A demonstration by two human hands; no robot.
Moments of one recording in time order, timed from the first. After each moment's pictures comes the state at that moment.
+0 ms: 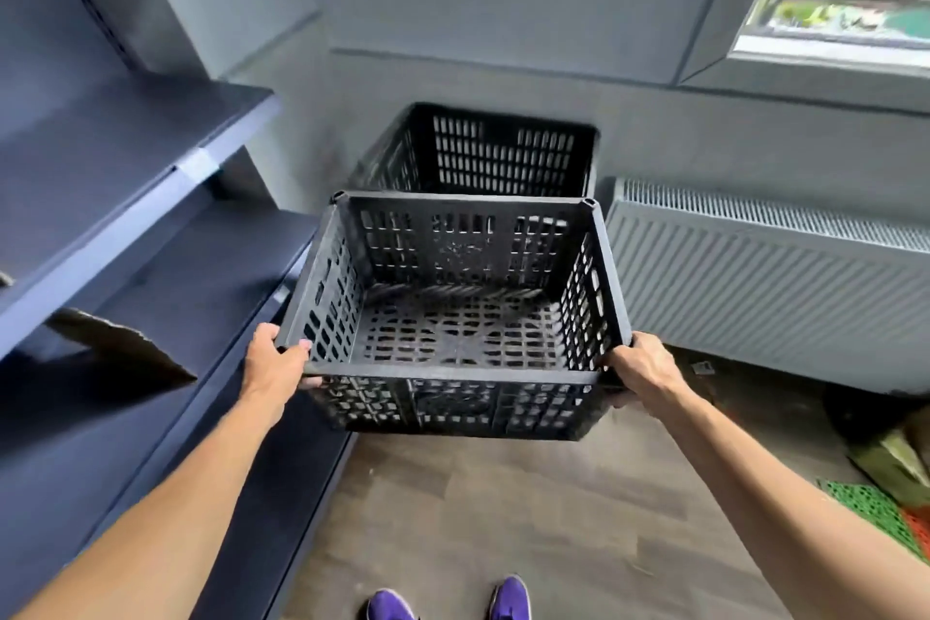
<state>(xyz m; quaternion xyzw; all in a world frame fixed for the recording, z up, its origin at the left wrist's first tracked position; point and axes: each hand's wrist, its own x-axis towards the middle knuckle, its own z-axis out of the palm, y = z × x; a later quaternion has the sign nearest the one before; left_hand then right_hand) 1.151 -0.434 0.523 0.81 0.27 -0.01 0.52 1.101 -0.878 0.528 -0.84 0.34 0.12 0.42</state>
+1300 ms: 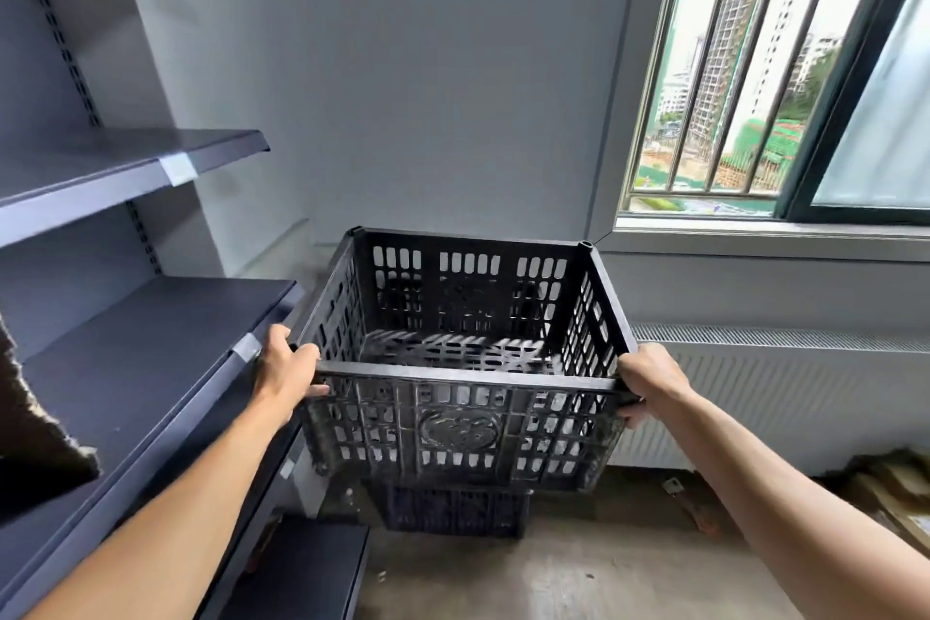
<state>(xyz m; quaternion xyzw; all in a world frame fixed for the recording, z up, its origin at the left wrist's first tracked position) 1.232 -0.399 0.709 0.82 0.07 0.06 0.57 1.083 -0.790 0.729 -0.82 0.41 -0.06 0.41</state>
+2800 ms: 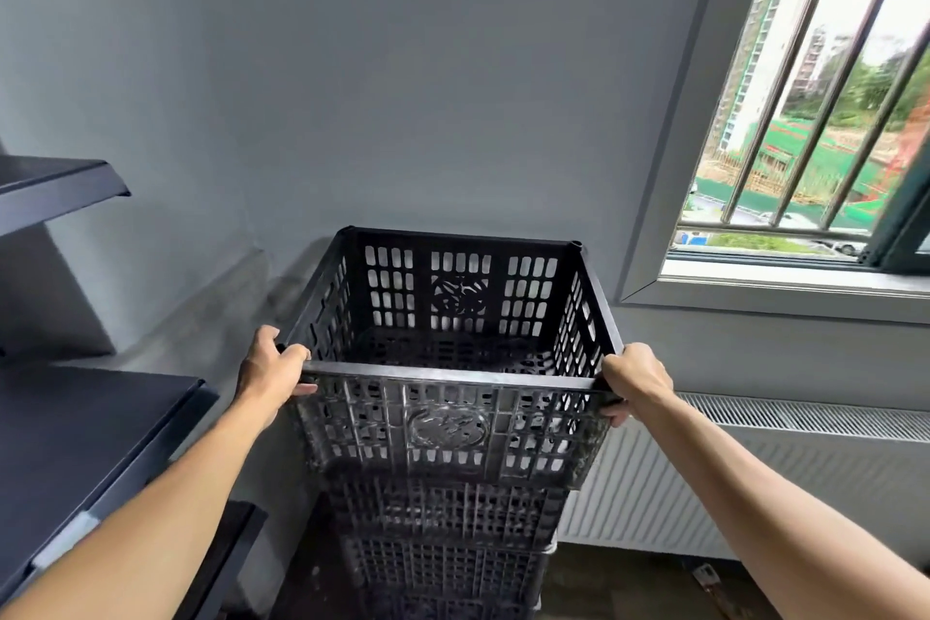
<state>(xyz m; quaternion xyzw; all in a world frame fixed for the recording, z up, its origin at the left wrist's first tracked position) 1.534 -0.488 0.685 0.82 0.09 0.05 0.56 1.373 -0.877 0.731 -0.84 0.40 -0.06 0.37</state>
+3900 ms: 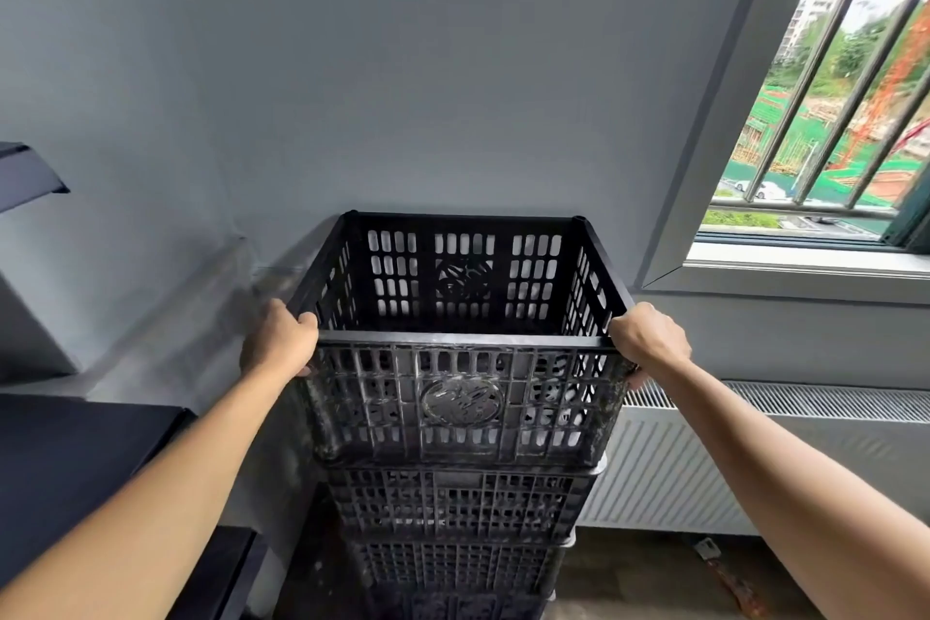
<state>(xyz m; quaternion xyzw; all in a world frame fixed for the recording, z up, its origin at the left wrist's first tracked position) 1.620 -0.495 0.693 0.93 0.09 0.04 0.36 1.467 -0.877 0.734 -0.88 0.42 -0.06 0.22</state>
